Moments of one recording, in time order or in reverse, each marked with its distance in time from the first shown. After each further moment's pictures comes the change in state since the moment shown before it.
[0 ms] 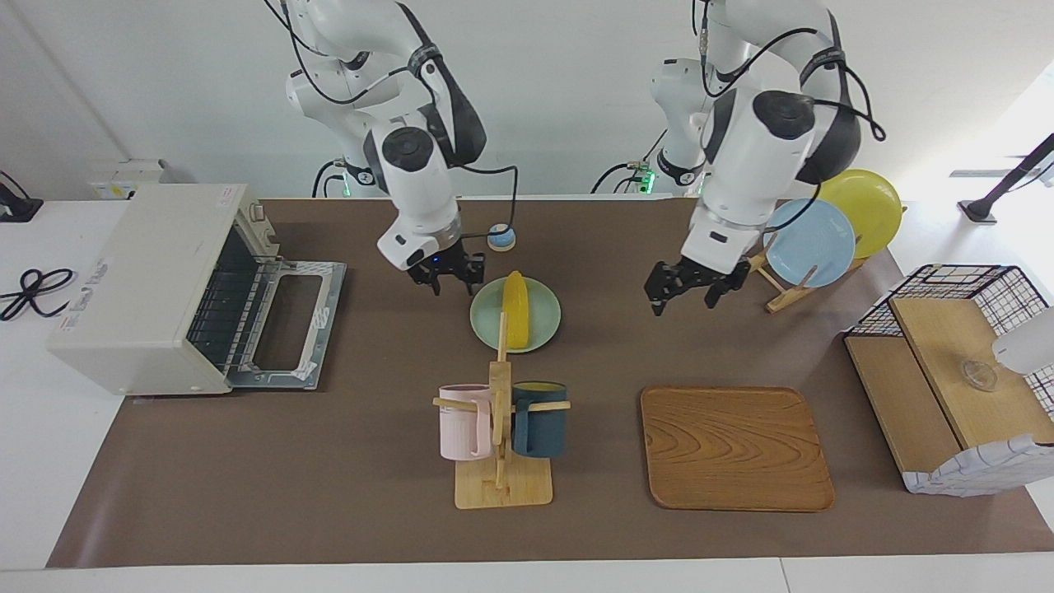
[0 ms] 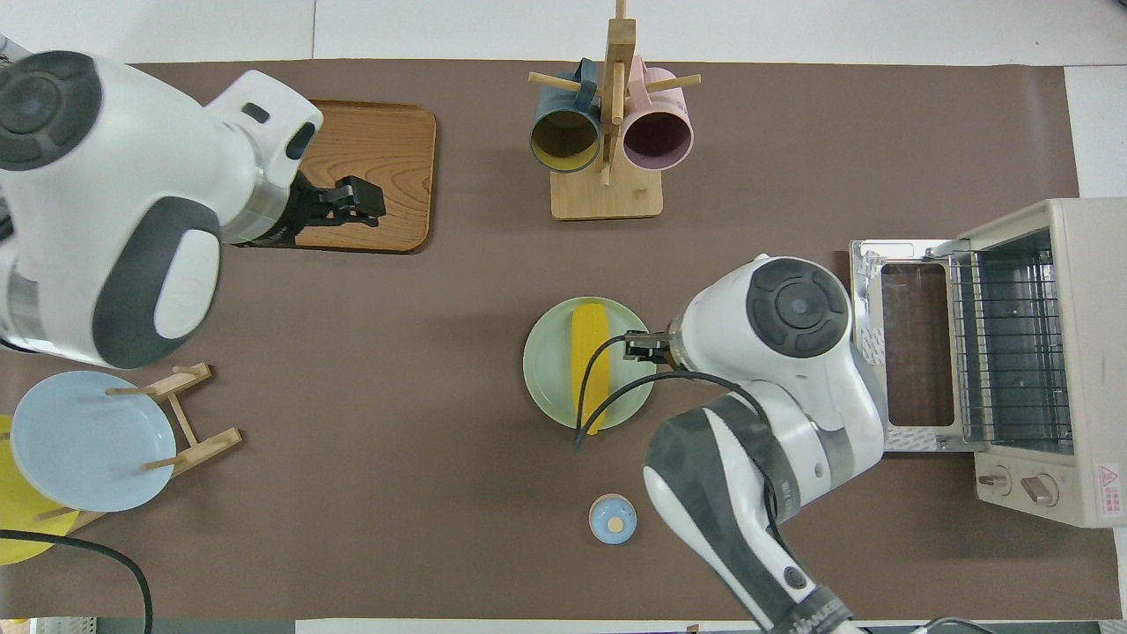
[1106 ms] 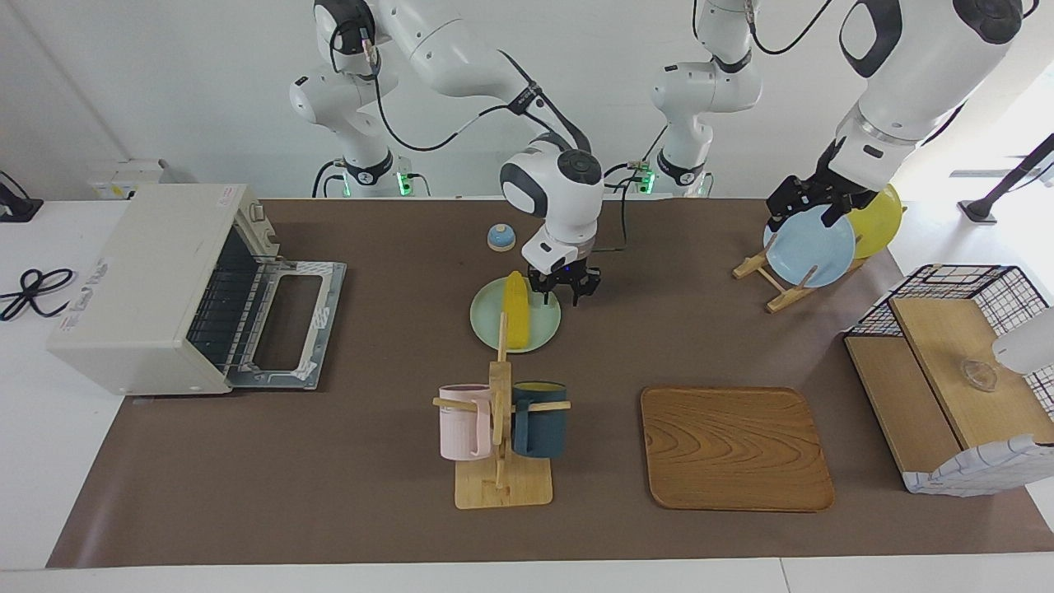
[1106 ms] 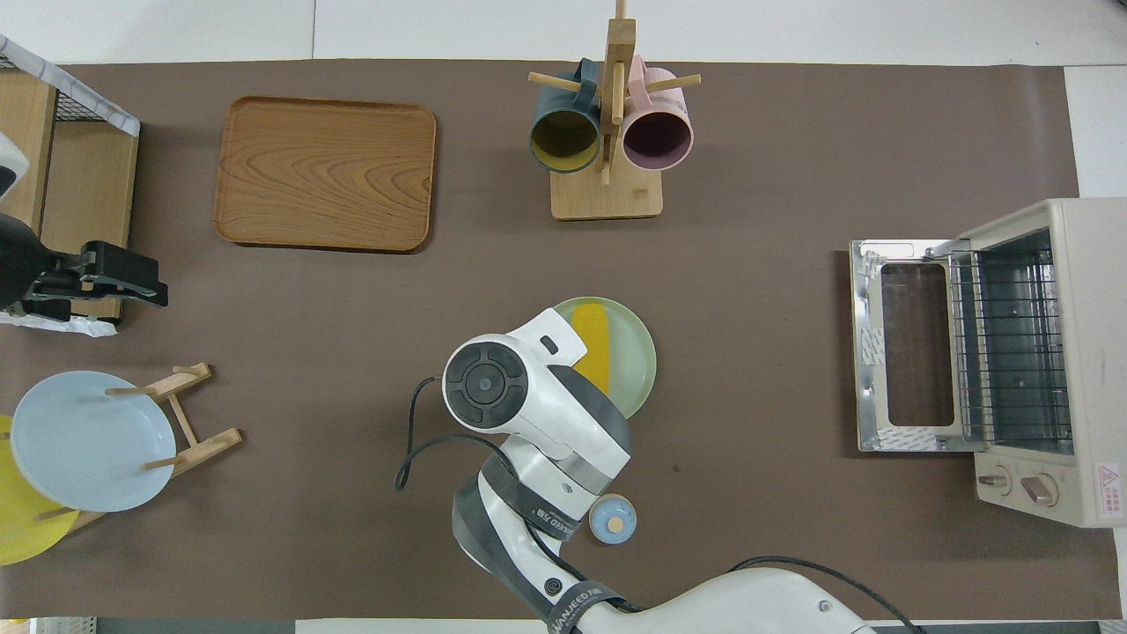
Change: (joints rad) left arm 0.231 -0.185 -0.020 0.012 0.002 -0.408 0.257; right arm 0.258 0.357 0.000 0.226 -0.178 0.116 0.353
